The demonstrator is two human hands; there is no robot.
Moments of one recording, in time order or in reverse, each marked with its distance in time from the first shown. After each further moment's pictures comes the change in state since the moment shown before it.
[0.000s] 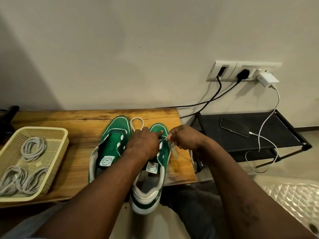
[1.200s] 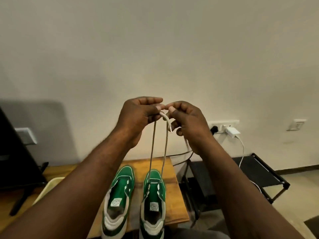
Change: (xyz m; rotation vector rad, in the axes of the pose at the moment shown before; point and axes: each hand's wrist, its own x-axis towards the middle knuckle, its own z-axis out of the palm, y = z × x) left_hand -0.165 0.021 -0.260 -1.639 0.515 0.409; right_hand -0.183 -0.170 -0.093 0.611 0.504 -0.624
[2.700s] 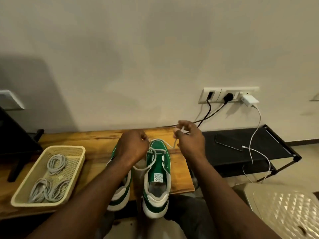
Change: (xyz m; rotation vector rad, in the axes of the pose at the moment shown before) left_hand -0.024 -0.199 -0.069 1.121 0.093 -0.230; right_hand -0.032 0.194 0.019 -0.256 0.316 0.320
